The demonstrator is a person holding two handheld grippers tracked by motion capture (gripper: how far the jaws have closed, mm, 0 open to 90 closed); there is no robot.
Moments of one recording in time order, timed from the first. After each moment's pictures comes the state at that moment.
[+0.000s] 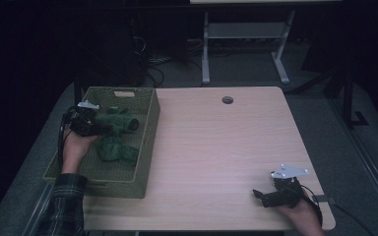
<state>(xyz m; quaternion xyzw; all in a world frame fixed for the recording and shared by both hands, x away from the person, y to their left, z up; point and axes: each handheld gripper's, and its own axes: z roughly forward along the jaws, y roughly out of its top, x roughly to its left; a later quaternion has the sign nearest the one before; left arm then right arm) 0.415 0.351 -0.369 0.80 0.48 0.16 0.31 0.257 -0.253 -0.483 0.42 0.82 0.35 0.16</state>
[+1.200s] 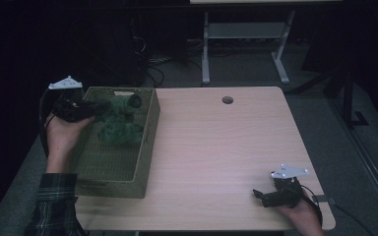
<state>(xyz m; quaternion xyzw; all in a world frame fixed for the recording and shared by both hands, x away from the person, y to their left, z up) 0.376 0.321 -0.261 0.78 0.40 0.20 0.44 0.257 -0.253 -0.483 0.42 0.82 0.35 0.16</state>
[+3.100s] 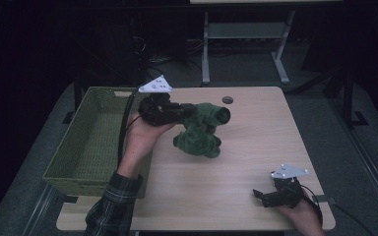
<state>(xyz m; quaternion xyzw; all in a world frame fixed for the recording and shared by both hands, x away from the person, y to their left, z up) 0.359 0.119 -0.261 0.82 0.23 0.10 0.51 0.257 -0.253 -0.483 0.42 0.82 0.35 0.16</state>
